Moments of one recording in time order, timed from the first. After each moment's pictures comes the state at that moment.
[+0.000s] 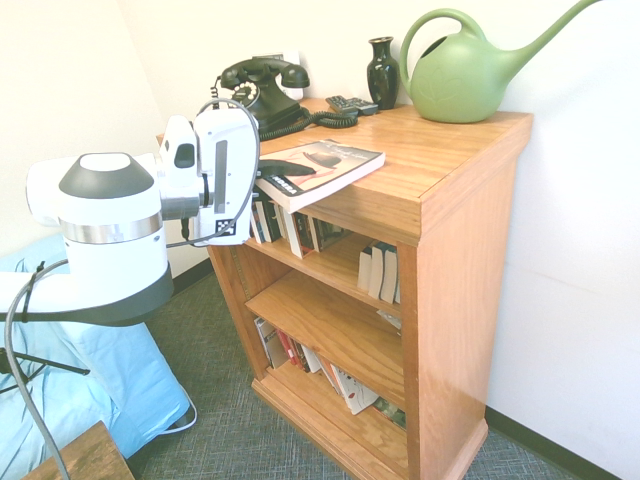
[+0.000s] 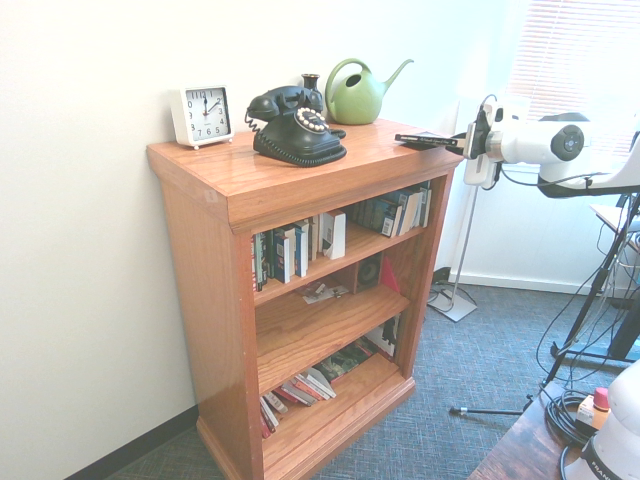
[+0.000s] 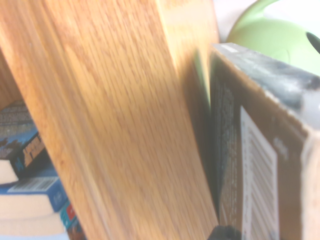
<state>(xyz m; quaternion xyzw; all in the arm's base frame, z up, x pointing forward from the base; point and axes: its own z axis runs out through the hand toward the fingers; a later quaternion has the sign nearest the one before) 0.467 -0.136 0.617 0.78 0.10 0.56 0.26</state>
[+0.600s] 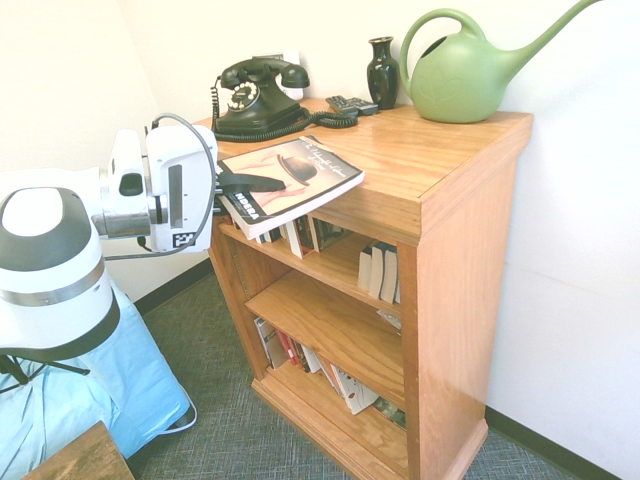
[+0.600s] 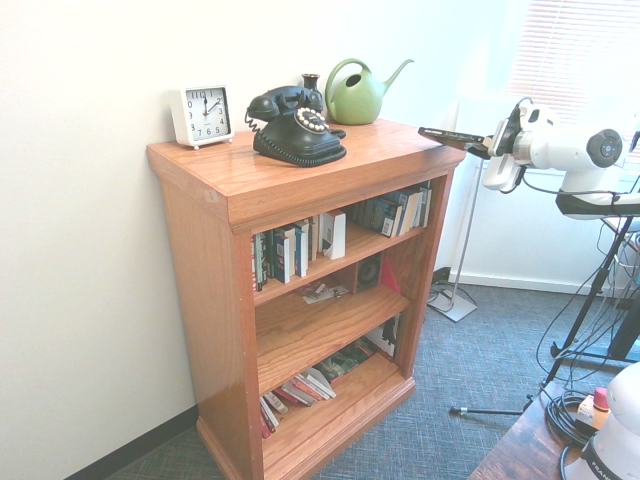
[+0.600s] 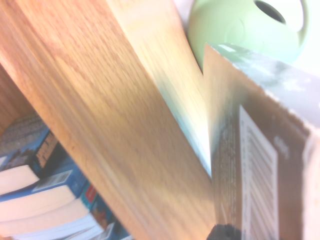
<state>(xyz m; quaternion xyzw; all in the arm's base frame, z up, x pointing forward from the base) 0.404 -0.136 0.622 0.79 -0.01 0.58 0.20</state>
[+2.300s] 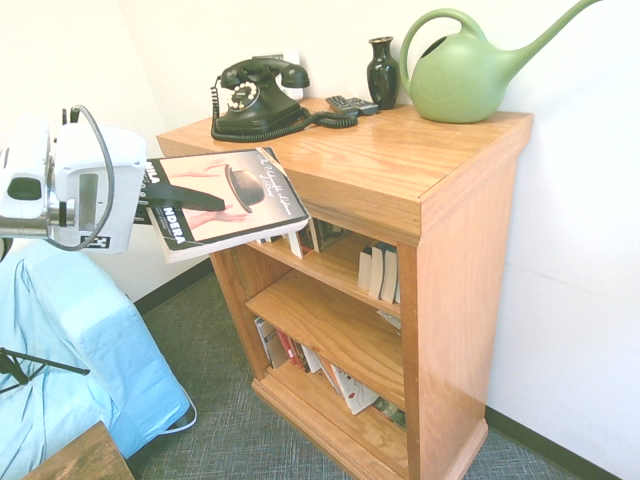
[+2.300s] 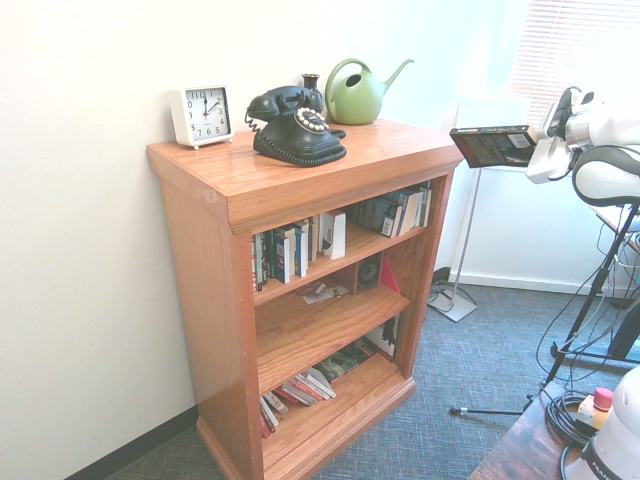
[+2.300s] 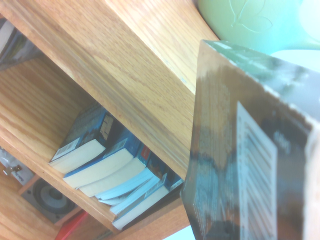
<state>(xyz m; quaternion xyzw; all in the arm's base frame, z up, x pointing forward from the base) 0.321 -0.146 0.669 0.84 -0.07 0.52 0.12</state>
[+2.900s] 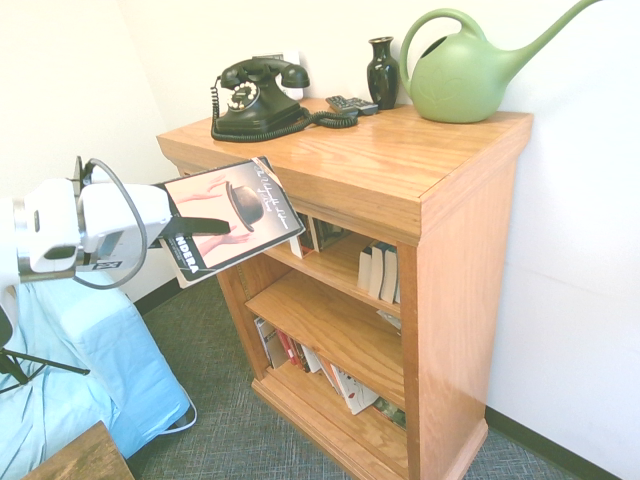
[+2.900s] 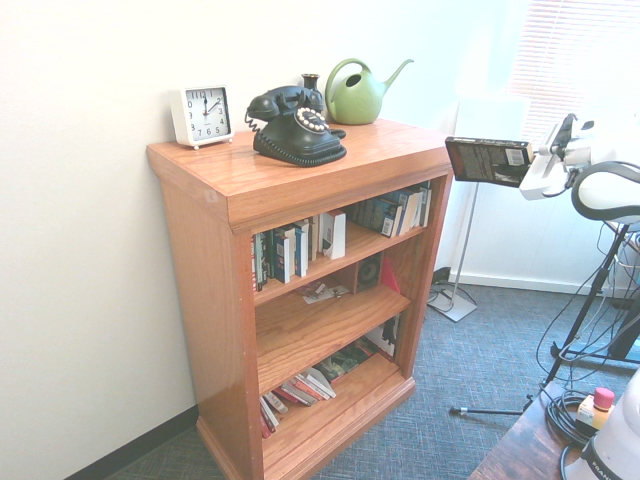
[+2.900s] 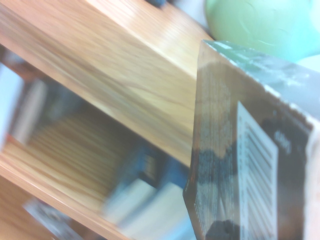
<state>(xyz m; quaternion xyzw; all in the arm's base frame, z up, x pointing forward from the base) 0.311 -0.147 0.593 0.81 -0.11 0.57 -0.04</state>
